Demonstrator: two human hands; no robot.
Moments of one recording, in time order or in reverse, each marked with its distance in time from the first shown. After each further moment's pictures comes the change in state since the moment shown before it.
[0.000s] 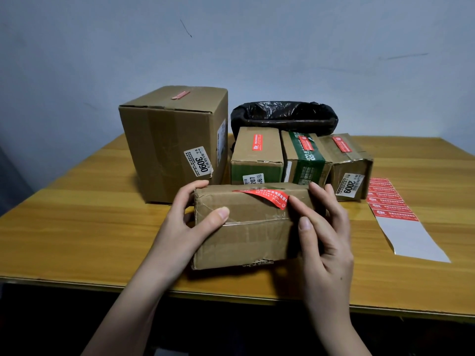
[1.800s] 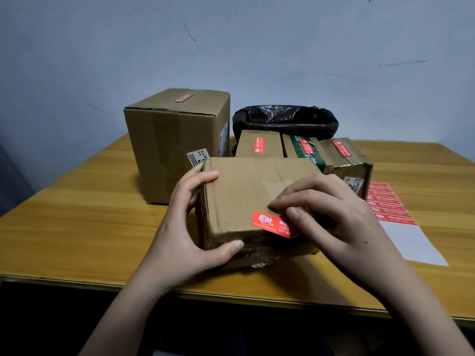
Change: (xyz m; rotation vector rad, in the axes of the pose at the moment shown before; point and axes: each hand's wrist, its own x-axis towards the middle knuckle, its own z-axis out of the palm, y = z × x) left_hand -0.010 0.013 -0.007 0.342 -0.070 0.375; right_hand 0.066 -0.036 -0.040 -0.325 -0.589 -0.349
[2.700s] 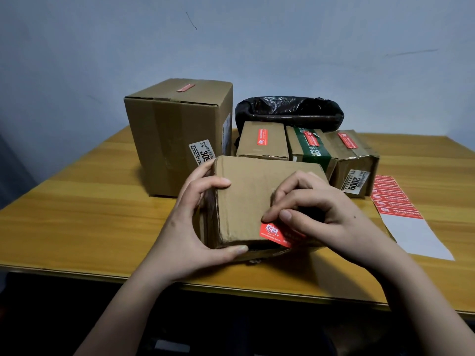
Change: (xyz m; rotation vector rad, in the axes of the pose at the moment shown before) left_hand 0.002 -0.018 0.004 0.027 -0.058 0.139; right_hand 0.011 0.014 0.011 0.328 -0.272 0.086
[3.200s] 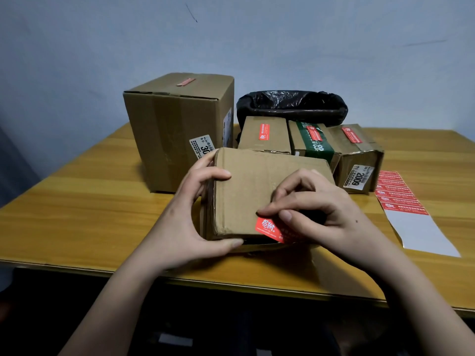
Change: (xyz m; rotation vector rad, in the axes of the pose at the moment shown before) left_hand 0.007 -0.002 -0.009 -0.016 -0.096 0.015; right_hand -0.004 0.007 0.007 -0.038 0.070 -0.069
